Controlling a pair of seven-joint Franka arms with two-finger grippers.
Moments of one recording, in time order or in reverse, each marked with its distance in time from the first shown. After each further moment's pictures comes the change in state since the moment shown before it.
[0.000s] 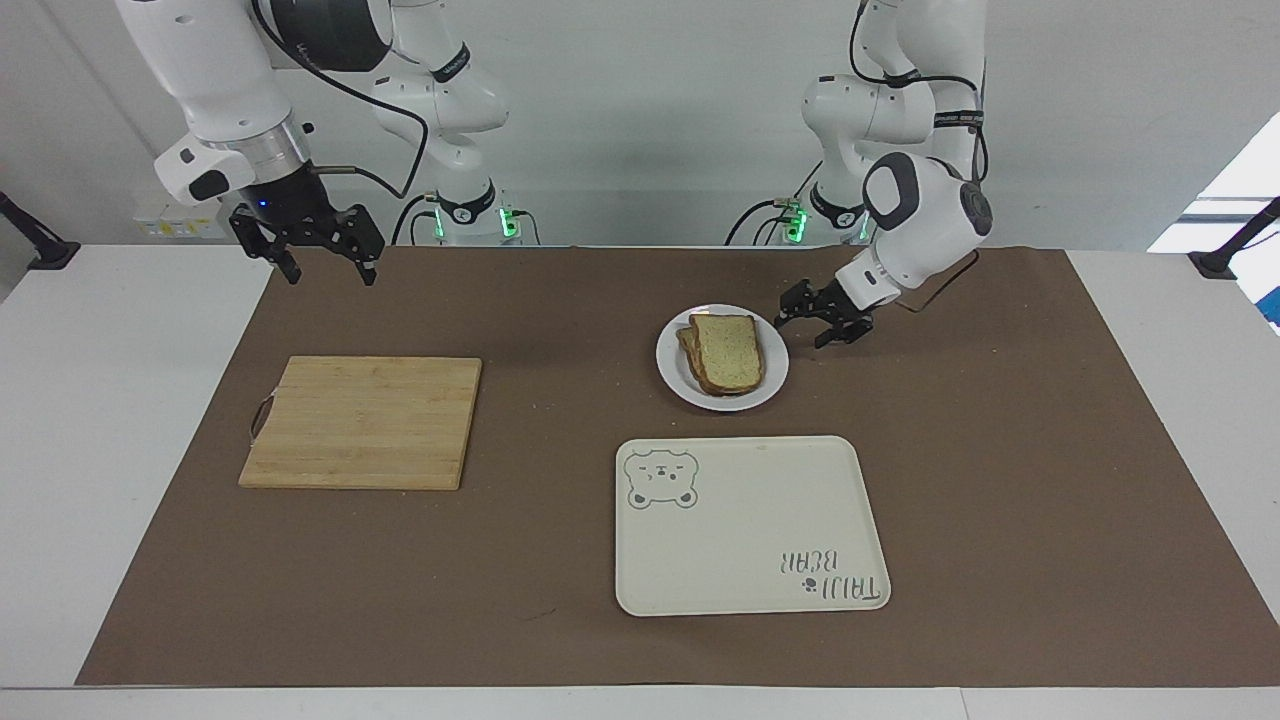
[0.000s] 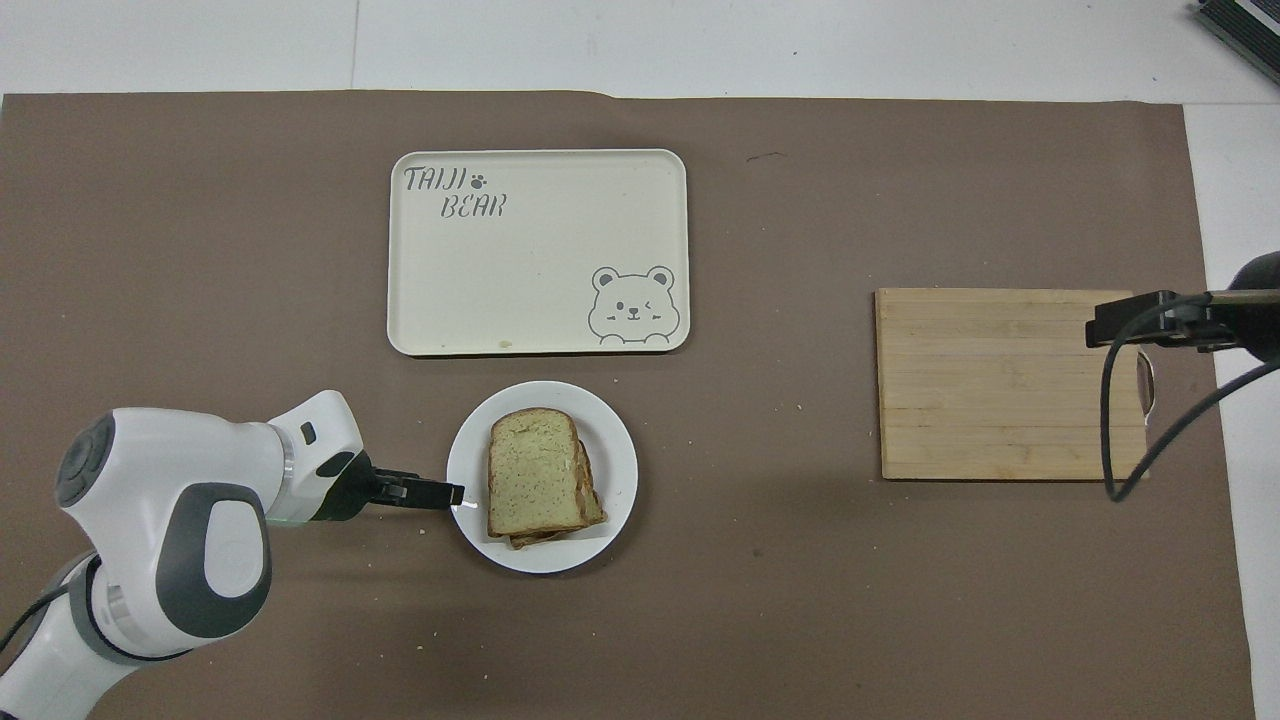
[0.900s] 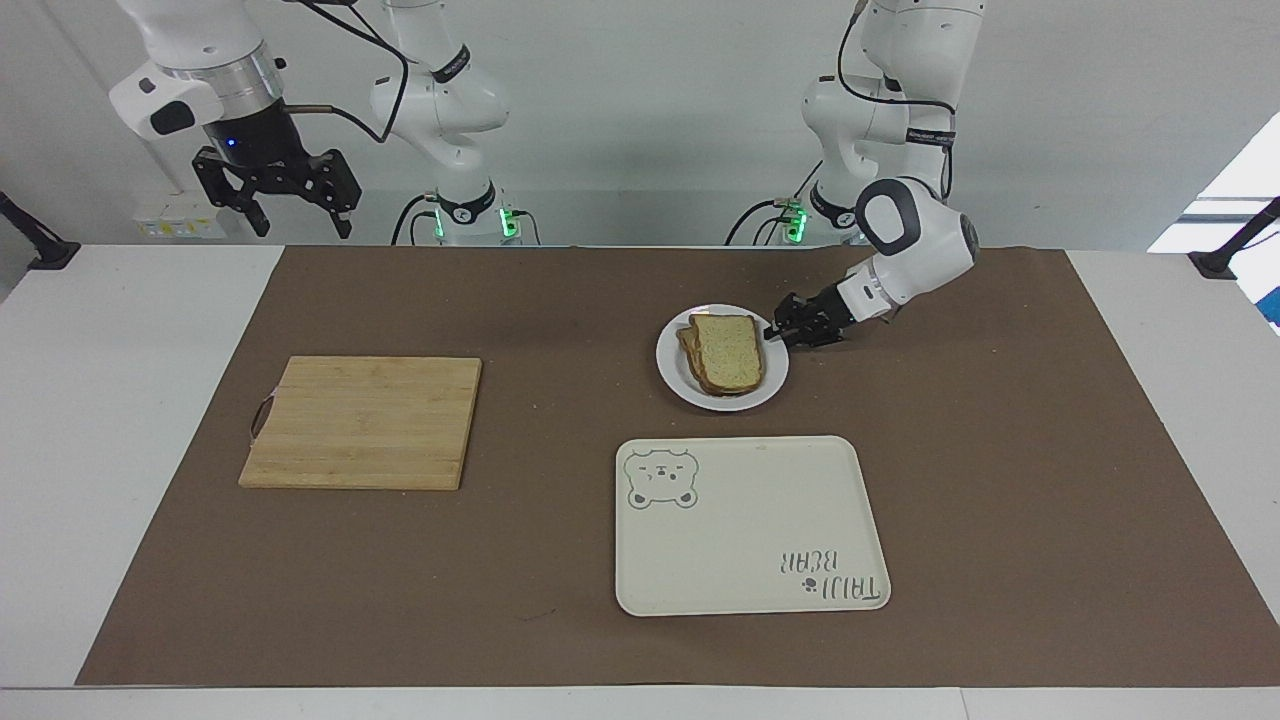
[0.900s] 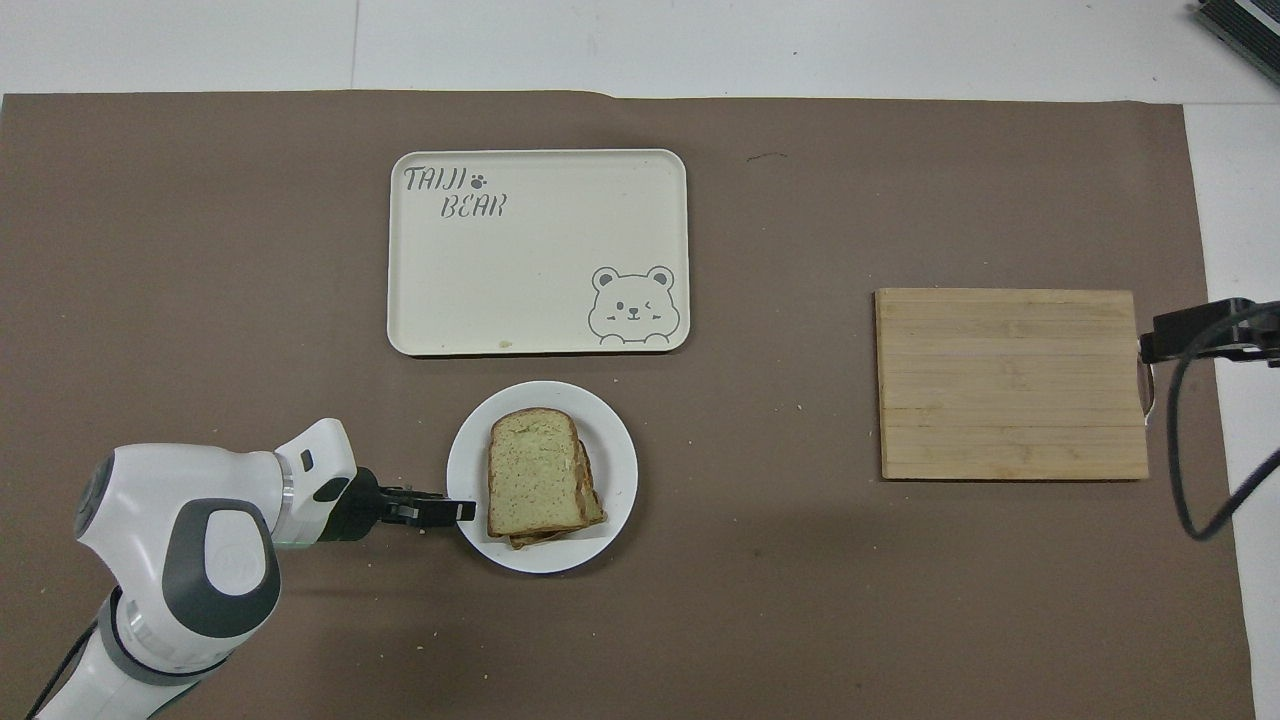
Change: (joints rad) left arm 0.001 0.079 0.015 -0.067 -0.333 0.042 0.243; right arm -0.002 0.011 -0.002 0.168 -0.044 -0.177 -0.042
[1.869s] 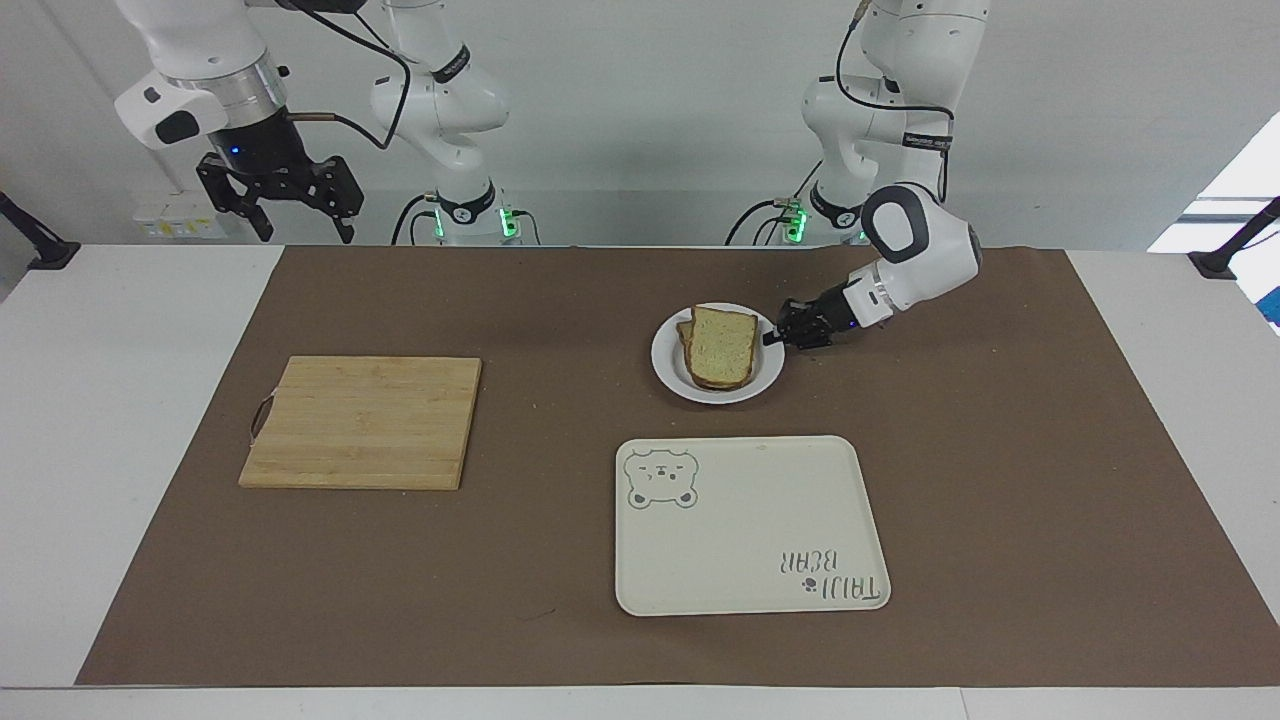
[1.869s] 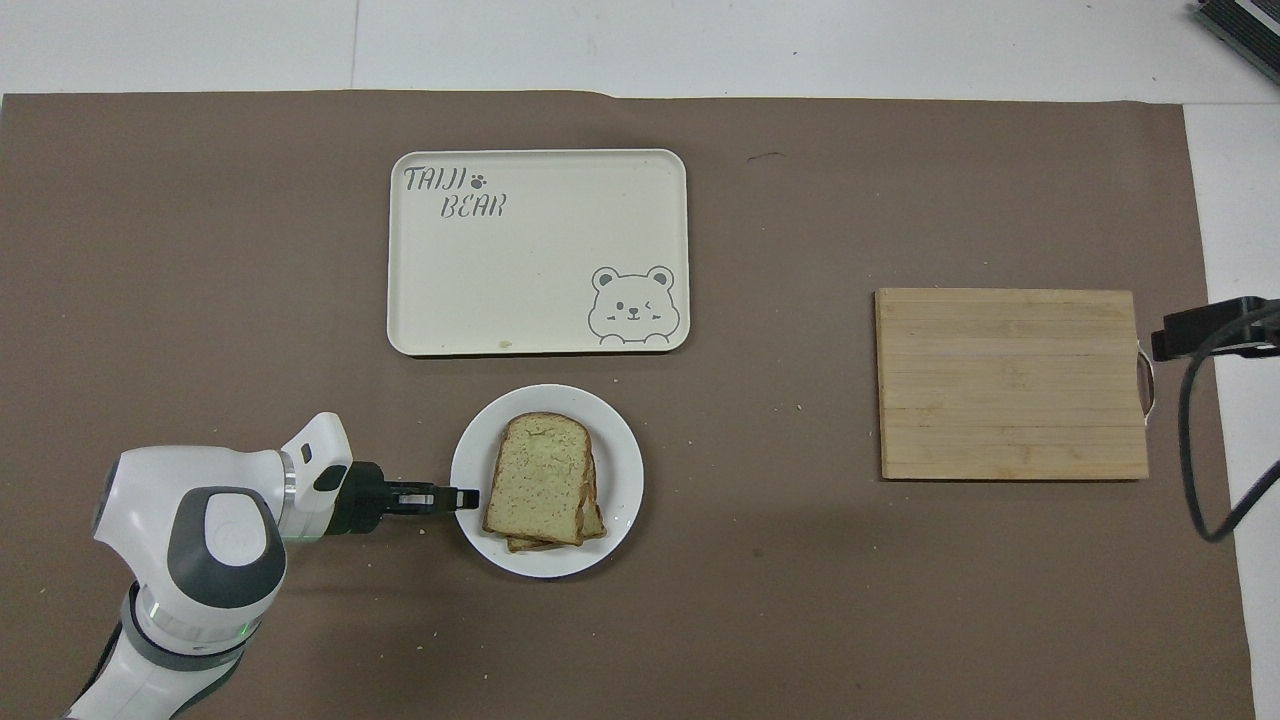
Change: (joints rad) left arm 0.034 0.011 0.005 0.042 -0.072 -0.099 0.017; right arm 0.001 0.000 0.003 -0.015 0.001 0.003 0.022
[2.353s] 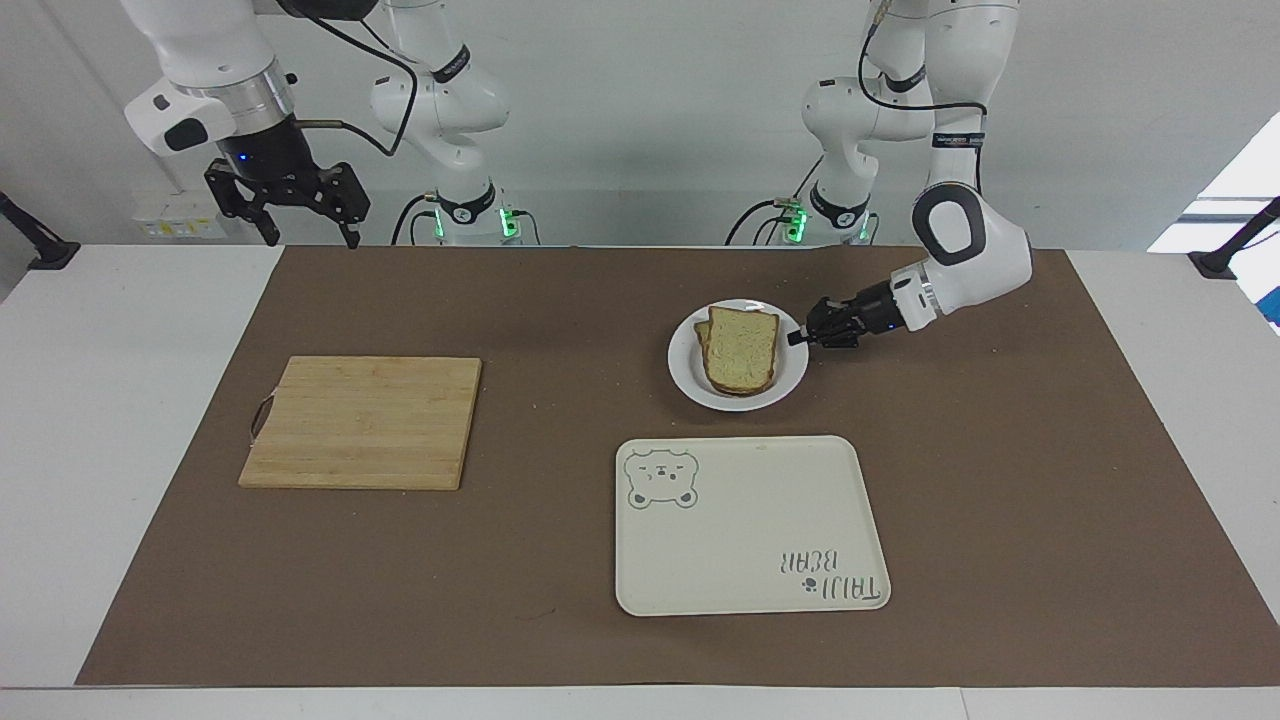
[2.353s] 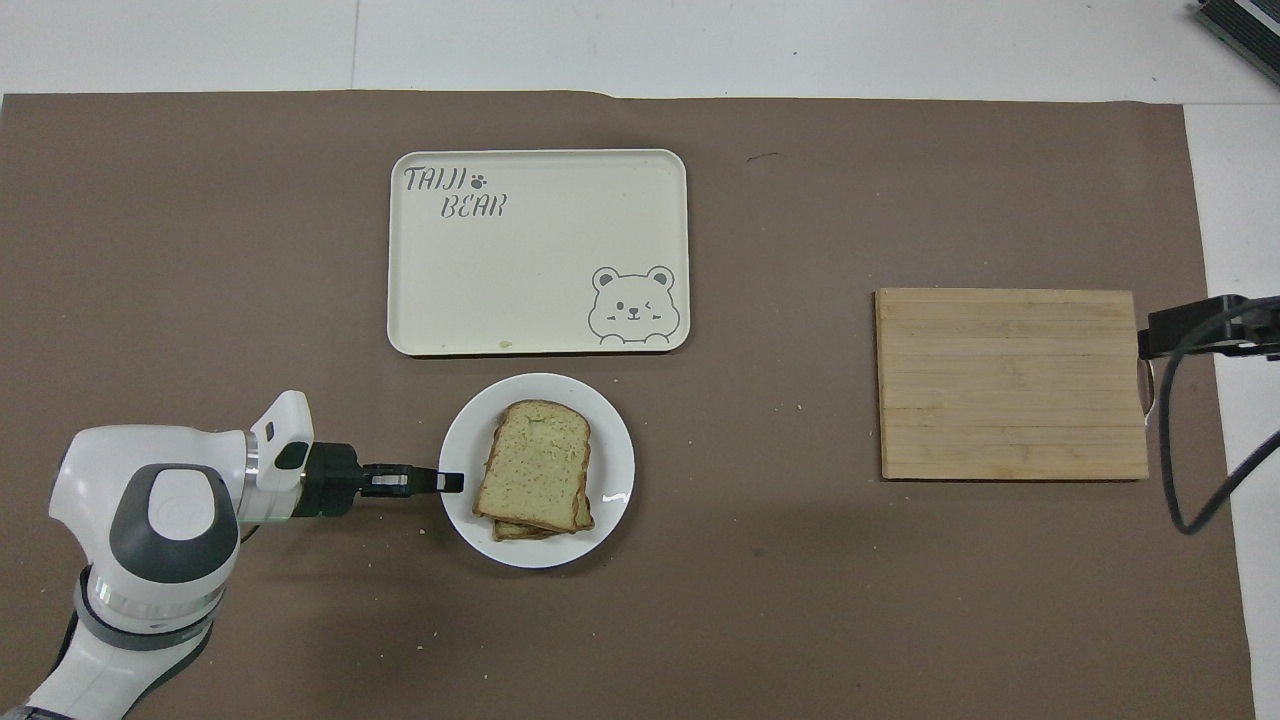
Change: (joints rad) left arm 0.137 0.008 0.008 0.096 0.000 -0.179 -0.009; right arm 0.000 -0.001 0.005 -0.012 0.000 0.015 0.006
